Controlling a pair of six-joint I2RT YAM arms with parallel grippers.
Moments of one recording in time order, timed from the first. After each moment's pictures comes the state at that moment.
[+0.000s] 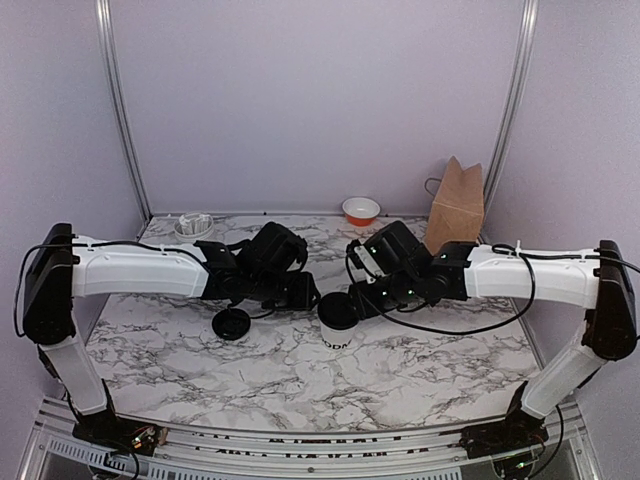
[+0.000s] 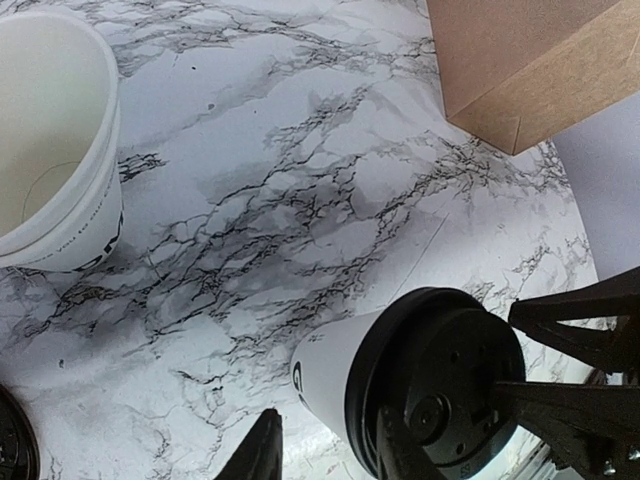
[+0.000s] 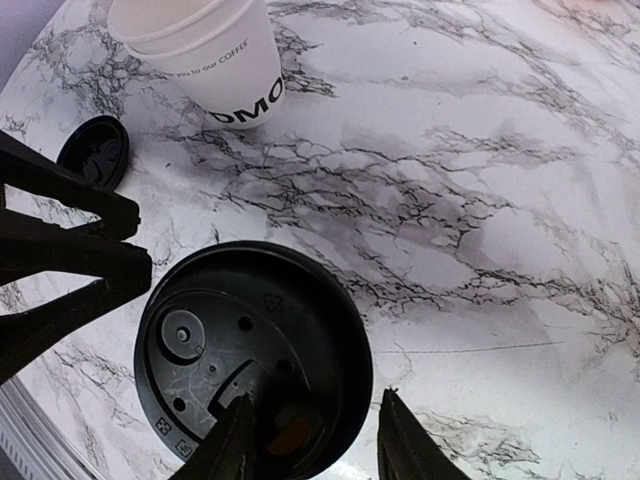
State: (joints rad) left arm -0.98 1.76 1.28 -0.31 -0.09 -0.74; right arm 0.91 1.54 1.11 -0.46 0.09 0.42
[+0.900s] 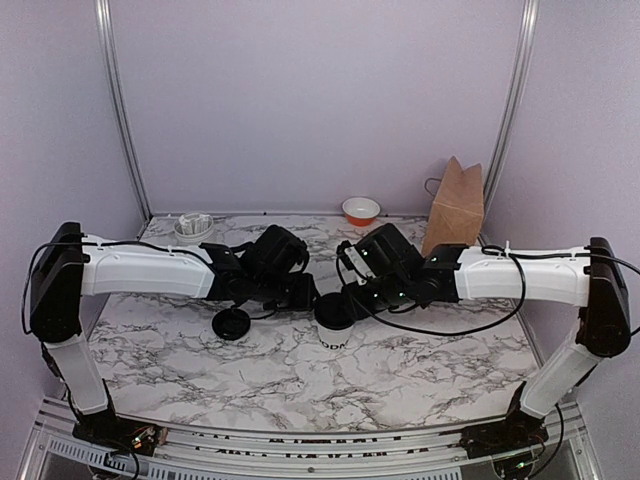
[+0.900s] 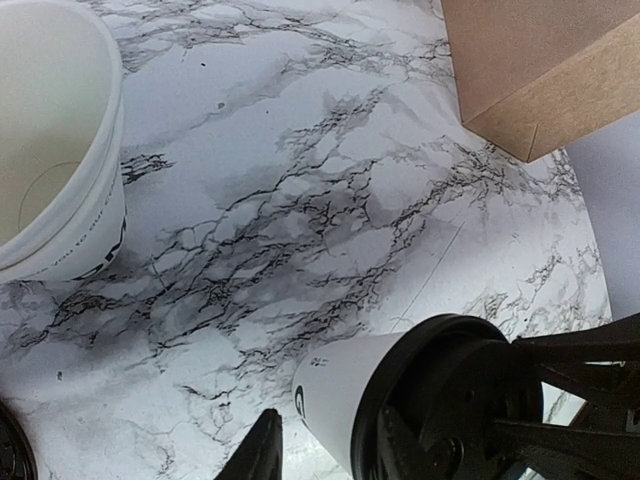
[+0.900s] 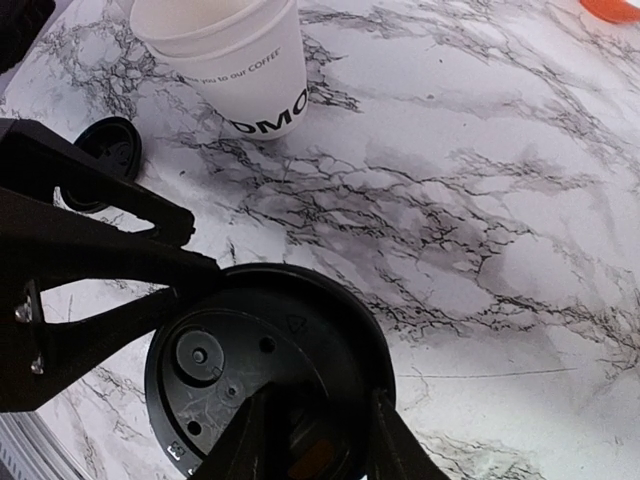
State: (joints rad) left arm -0.97 1.81 1.28 -0.29 -0.08 -0.75; right arm 0.93 1.59 1.13 -0.41 0.09 0.39
